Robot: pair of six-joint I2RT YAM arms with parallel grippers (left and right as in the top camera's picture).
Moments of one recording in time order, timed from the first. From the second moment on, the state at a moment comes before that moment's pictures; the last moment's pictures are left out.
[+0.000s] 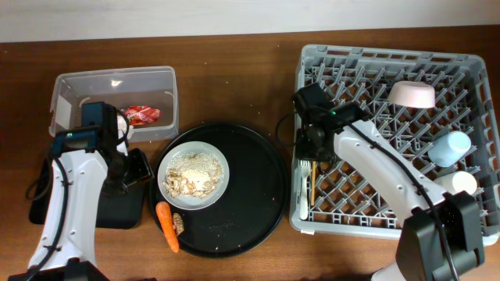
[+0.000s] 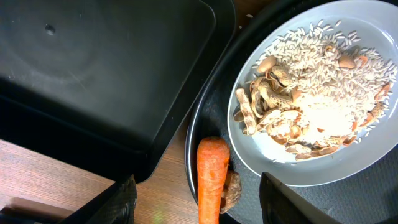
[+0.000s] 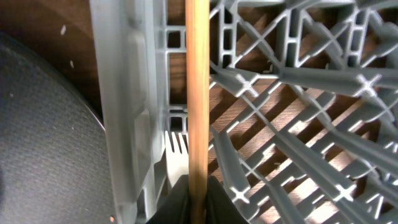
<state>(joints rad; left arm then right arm) 0.14 1.49 1.19 -1.21 0.01 -0.28 0.39 1.71 1.30 -1.00 0.11 0.51</state>
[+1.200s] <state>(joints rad) -0.24 1.49 1.19 -1.02 0.08 -0.28 -0.01 1.44 1.50 -1.37 -0.02 0.36</state>
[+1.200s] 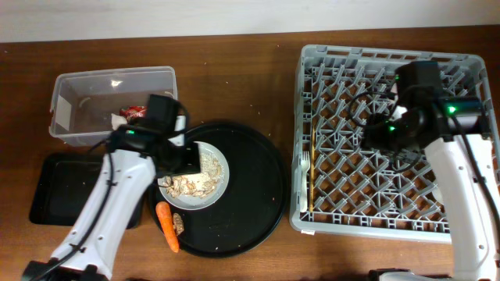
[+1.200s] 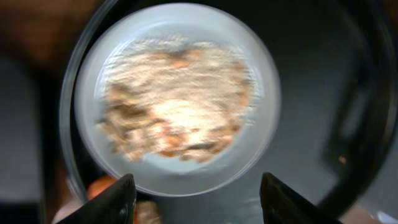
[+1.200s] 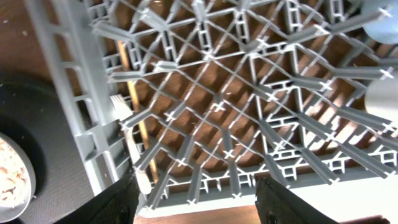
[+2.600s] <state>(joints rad) -0.55 1.90 1.20 -0.91 -0.02 -0.29 -0.12 1.44 1.50 -1.40 -0.03 0.28</state>
